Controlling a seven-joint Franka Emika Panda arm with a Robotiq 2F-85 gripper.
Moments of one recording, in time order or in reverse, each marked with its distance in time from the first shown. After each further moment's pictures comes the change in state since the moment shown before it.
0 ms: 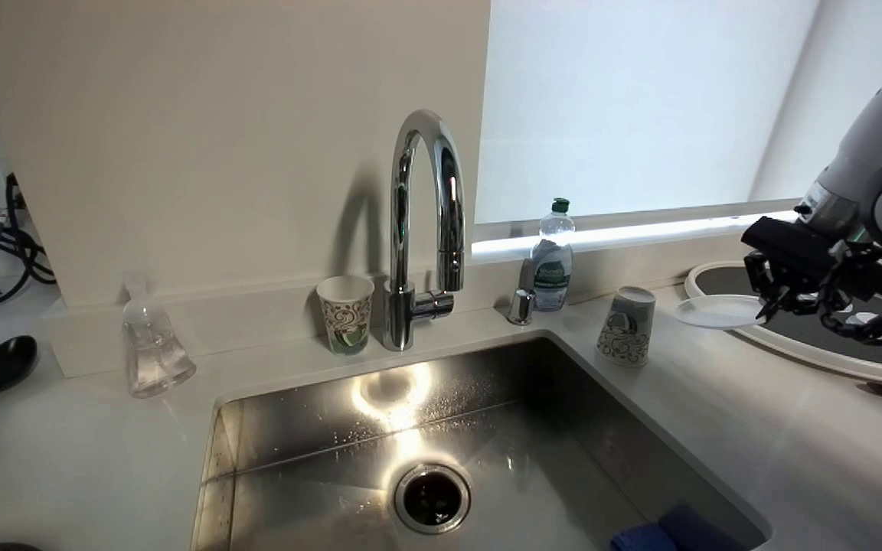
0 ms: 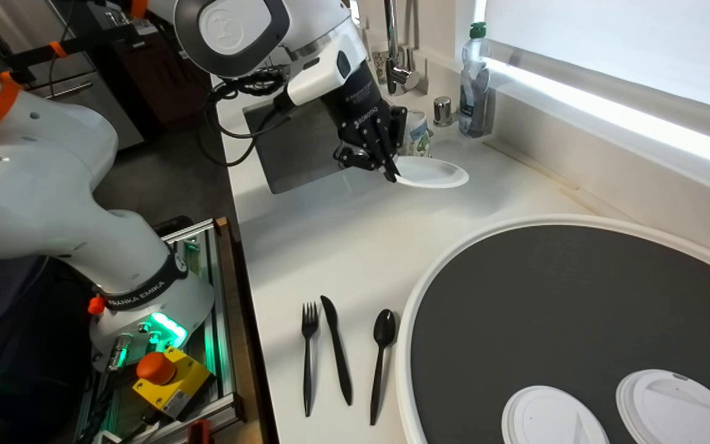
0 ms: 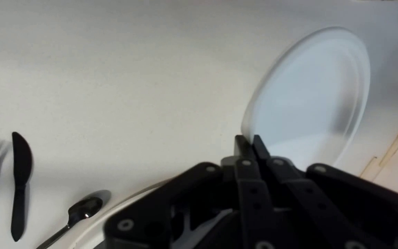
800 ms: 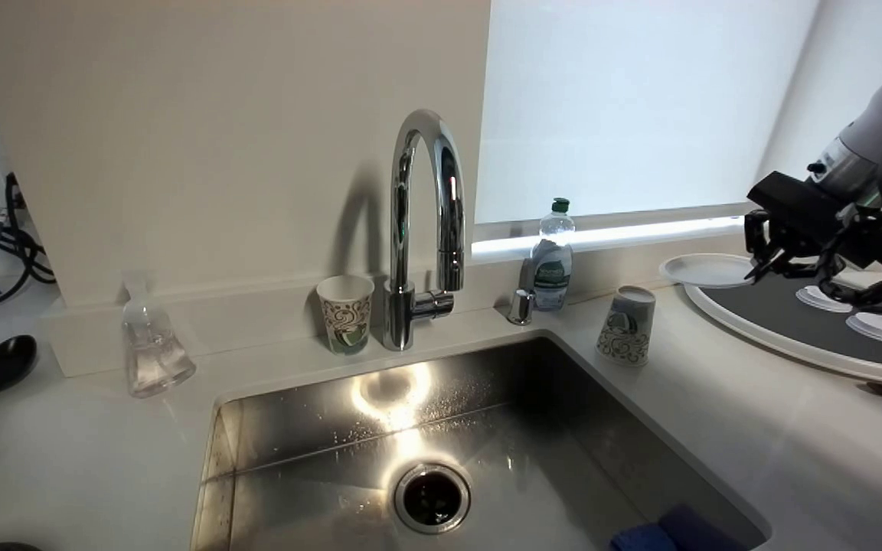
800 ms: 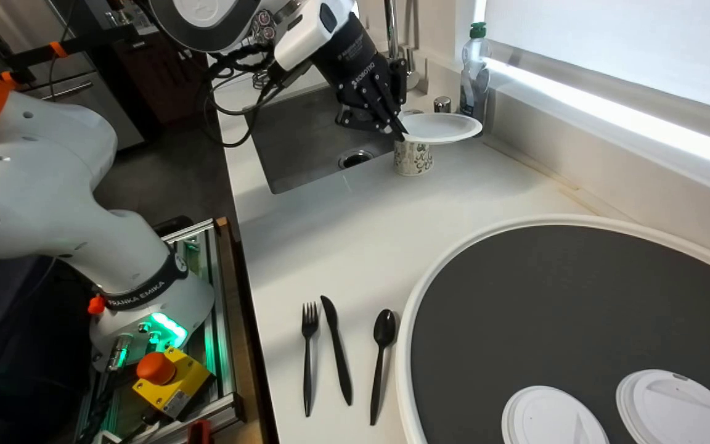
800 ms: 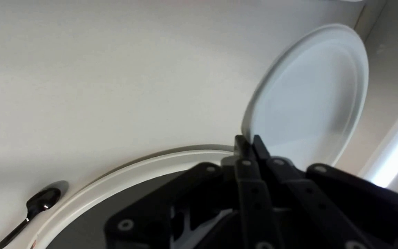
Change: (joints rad) arm 0.016 -0.098 0.017 0.000 0.086 0.061 -0.025
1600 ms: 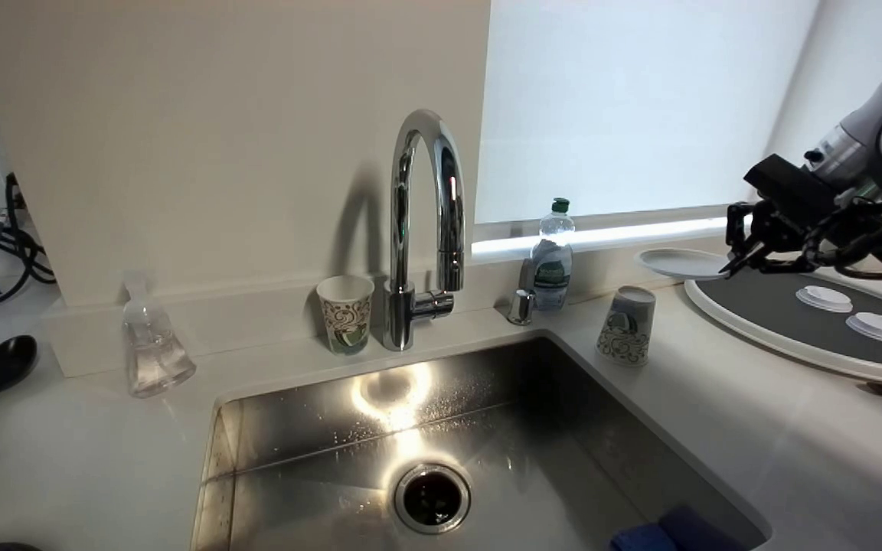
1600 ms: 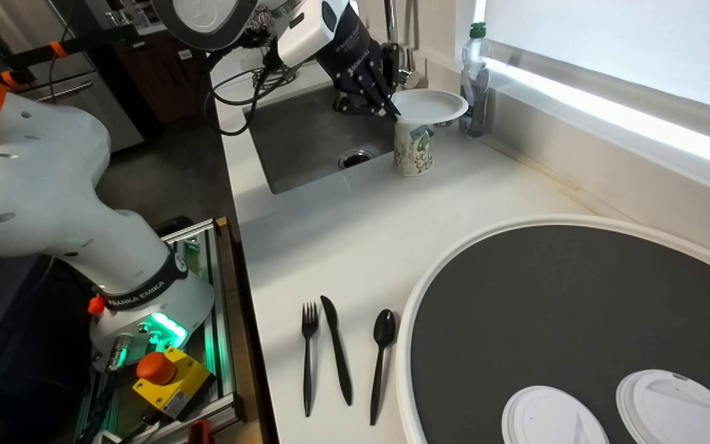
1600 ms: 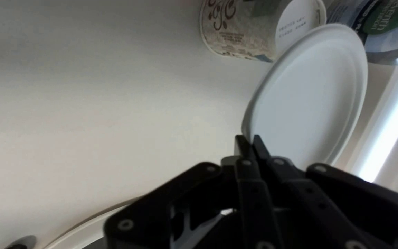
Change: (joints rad) arm 0.112 -0.011 -0.036 0.000 0.269 0.018 -0.179
